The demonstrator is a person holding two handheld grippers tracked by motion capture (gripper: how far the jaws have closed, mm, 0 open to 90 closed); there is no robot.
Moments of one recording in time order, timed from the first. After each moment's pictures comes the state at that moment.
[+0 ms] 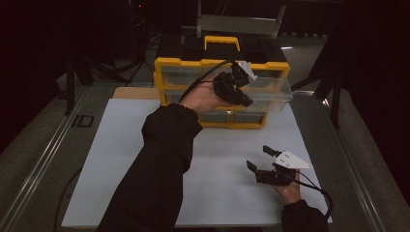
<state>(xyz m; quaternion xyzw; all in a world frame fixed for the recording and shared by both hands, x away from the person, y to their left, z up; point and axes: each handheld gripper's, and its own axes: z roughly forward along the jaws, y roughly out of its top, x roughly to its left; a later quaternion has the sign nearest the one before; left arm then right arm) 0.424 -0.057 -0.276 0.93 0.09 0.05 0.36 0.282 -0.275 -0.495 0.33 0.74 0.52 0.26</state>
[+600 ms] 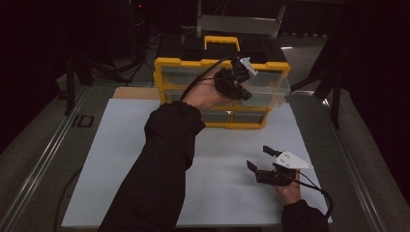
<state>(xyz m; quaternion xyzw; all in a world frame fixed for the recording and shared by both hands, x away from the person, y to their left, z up) 0.434 -0.062 -0.275 0.92 0.11 0.09 0.35 0.282 -0.276 -0.495 0.33 0.74 0.52 0.26</state>
